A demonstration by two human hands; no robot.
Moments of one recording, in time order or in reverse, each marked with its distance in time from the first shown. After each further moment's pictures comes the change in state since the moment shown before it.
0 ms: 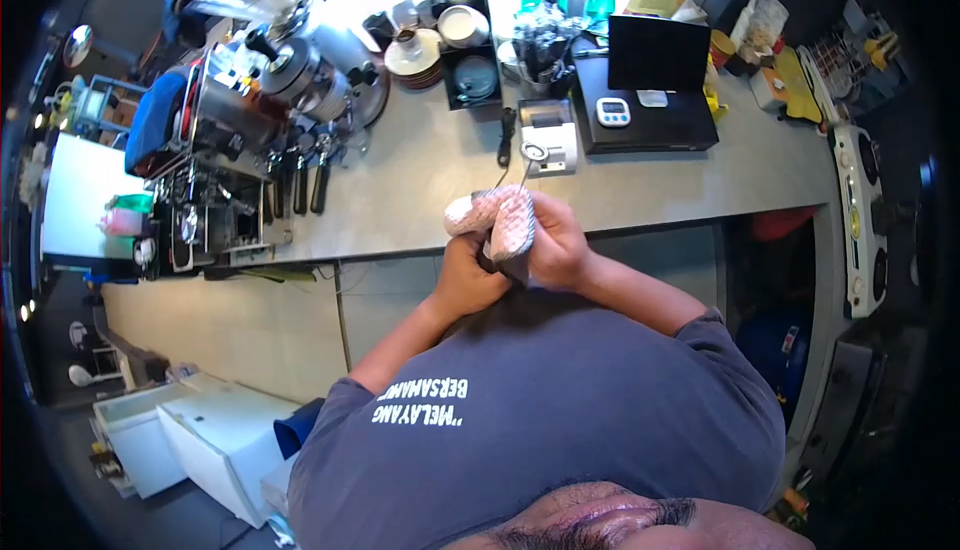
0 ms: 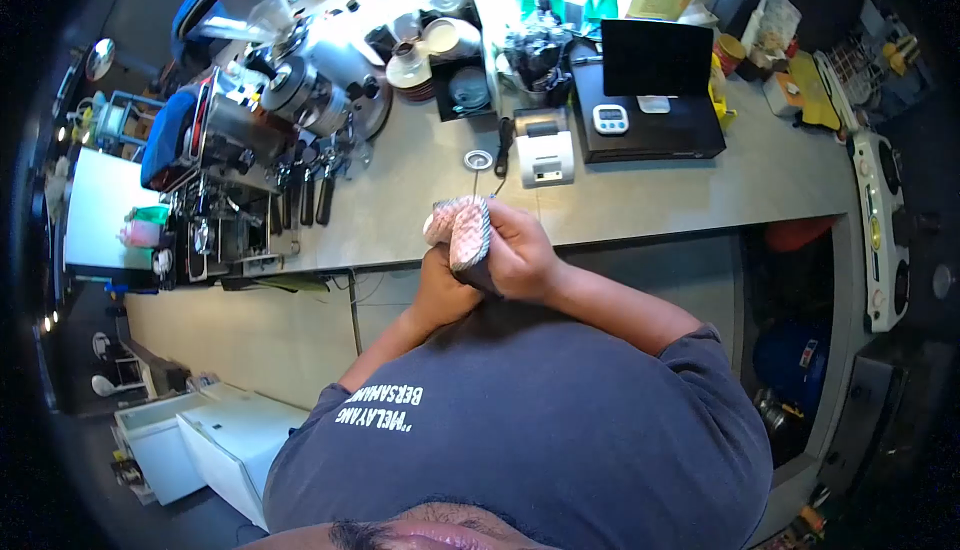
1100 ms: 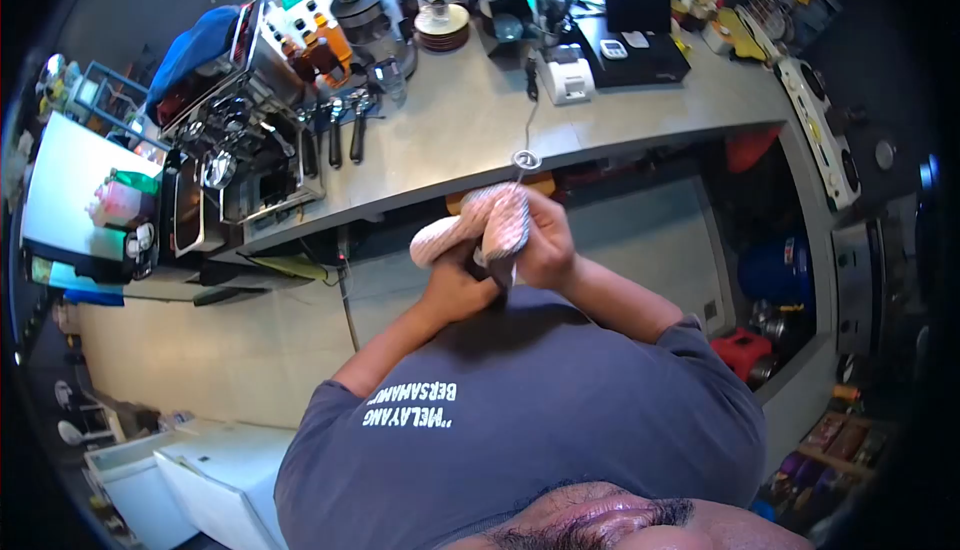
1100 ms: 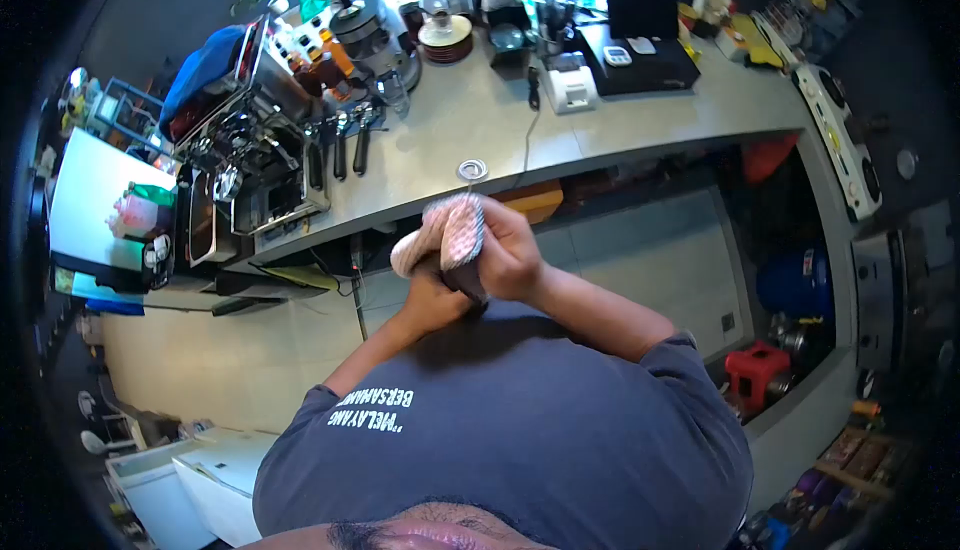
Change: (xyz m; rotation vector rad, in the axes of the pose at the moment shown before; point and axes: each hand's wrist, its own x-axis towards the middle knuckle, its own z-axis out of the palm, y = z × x) left_hand -0.247 0.010 -0.181 0.055 -0.211 0.033; right_hand -0.113 0.059 0.287 -0.004 0.124 -0.090
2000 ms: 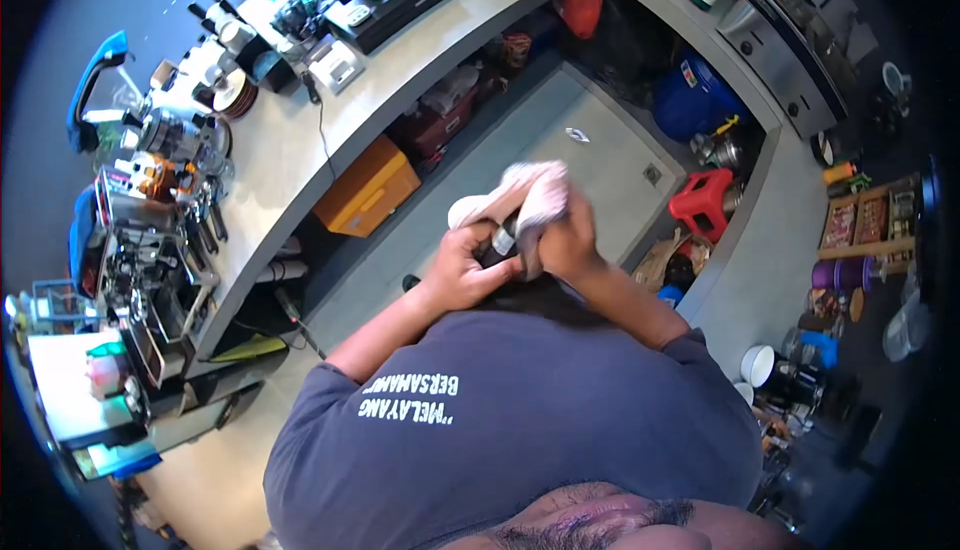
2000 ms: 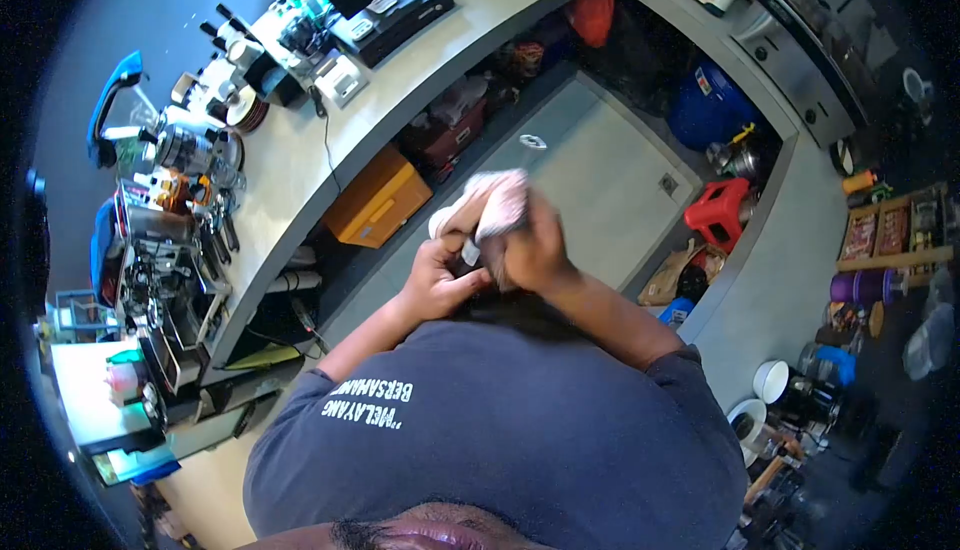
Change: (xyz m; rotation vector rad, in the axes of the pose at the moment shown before) left_hand -0.029 0.045 0.292 0.040 -0.720 0.284; right_hand -0.300 -0.159 -0.121 -0.502 0.715 -0.249
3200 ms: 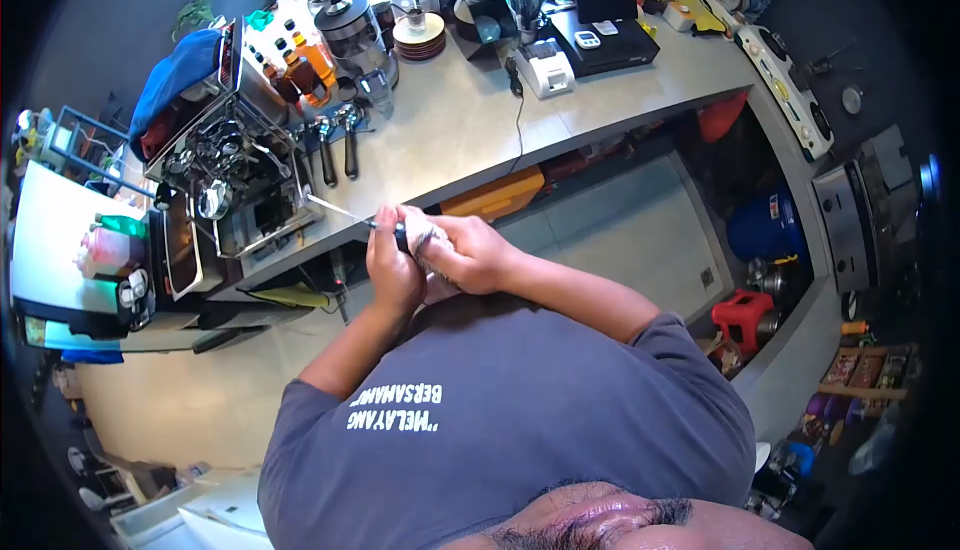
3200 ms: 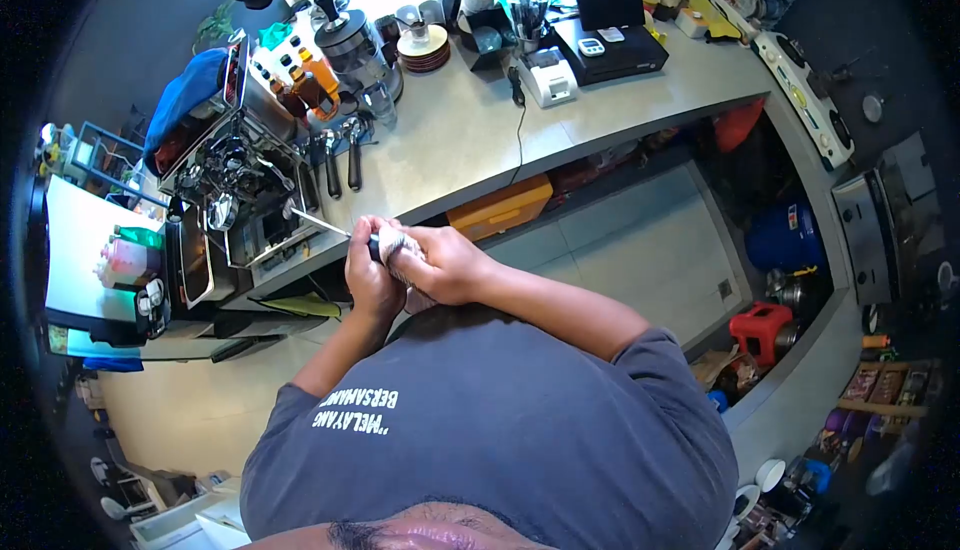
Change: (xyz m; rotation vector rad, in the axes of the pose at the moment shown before) left_hand -0.254 -0.041 -0.305 -0.899 1.173 -0.058; right_hand 0.039 0.091 0.429 -0.187 -0.890 0.219
